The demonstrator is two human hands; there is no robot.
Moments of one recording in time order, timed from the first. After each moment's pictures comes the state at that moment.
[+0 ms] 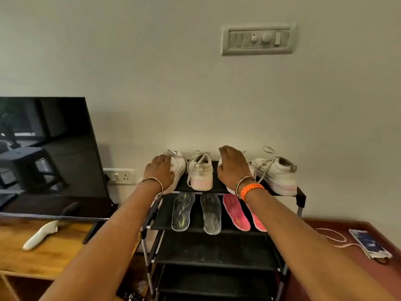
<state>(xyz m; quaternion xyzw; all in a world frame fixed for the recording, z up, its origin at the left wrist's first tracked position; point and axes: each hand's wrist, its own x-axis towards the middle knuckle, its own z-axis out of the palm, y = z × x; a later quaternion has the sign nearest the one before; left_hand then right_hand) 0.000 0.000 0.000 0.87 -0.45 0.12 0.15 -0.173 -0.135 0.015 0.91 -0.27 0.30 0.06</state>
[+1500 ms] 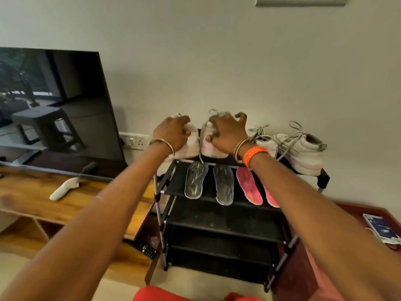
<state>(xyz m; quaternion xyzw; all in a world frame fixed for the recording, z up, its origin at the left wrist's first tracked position) -0.025 0.036 0.039 0.85 -0.45 0.13 0.22 -0.131 -0.089 0.042 0.95 -0.22 0.23 0.04</state>
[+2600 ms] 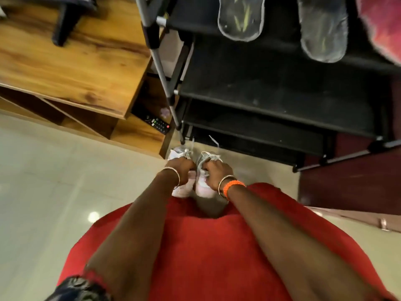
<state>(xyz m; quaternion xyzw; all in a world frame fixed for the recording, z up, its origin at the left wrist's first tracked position) -0.010 0.091 -0.473 0.80 -0.49 -0.33 -0.08 -0.117 -0.009 -0.478 0.92 -0.24 -0.20 -0.25</state>
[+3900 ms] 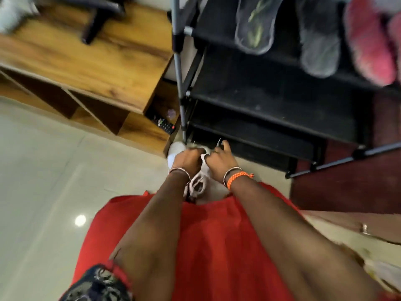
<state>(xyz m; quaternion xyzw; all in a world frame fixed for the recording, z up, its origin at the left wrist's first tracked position) -0.032 0.091 -0.432 0.89 -0.37 -0.25 0.11 -0.103 0.000 -0.423 0.98 -0.06 -0.20 0.04</state>
